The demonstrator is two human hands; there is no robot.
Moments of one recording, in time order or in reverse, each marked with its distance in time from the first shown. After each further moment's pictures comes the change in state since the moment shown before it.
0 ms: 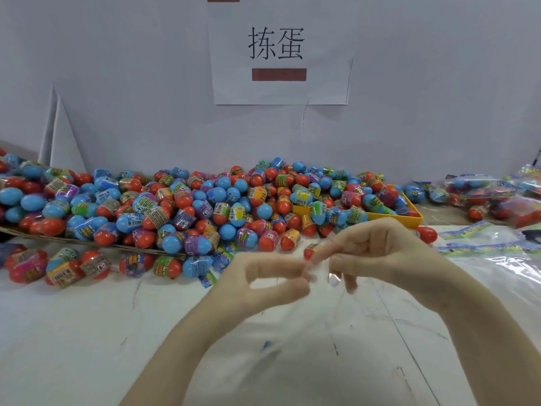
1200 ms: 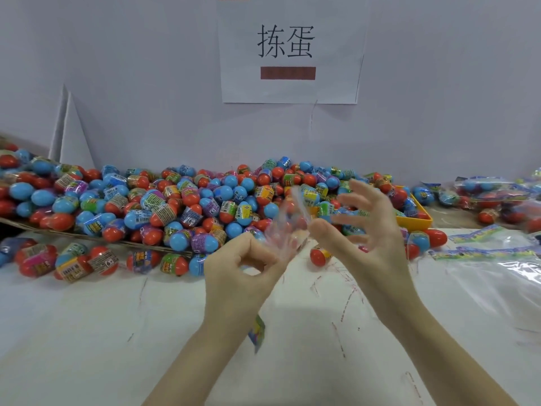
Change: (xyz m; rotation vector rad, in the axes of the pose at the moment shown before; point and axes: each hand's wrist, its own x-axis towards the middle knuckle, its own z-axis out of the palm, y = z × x) left_hand -0.005 -0.007 0.015 0.193 0.763 0.411; right_hand 0.019 0.014 0.046 -0.094 0.651 -0.171
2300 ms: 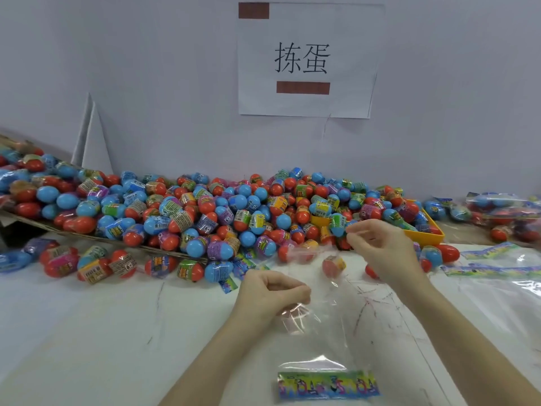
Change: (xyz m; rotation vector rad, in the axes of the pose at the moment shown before) left_hand -0.003 -0.024 0.004 -0.264 -0.368 -0.760; right_hand 0.046 0.046 -0.017 -0.345 -0.019 0.159
